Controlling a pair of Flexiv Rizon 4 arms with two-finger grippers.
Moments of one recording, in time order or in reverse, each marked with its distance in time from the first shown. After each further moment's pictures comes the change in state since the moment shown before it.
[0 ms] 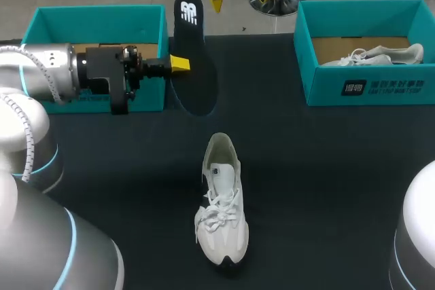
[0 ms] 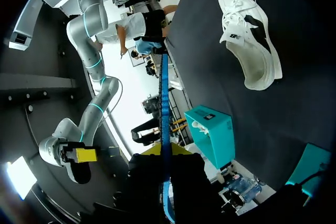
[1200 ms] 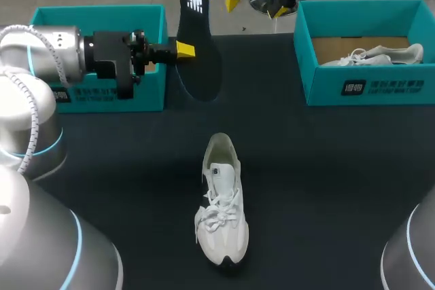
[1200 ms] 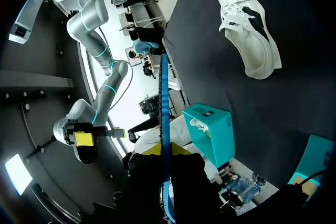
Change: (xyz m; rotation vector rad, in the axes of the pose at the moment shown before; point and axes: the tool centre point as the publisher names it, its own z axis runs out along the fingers) left arm -0.002 0.023 0.010 0.010 0.019 -0.019; right arm -0.015 -0.016 0.010 -0.159 0.304 0.185
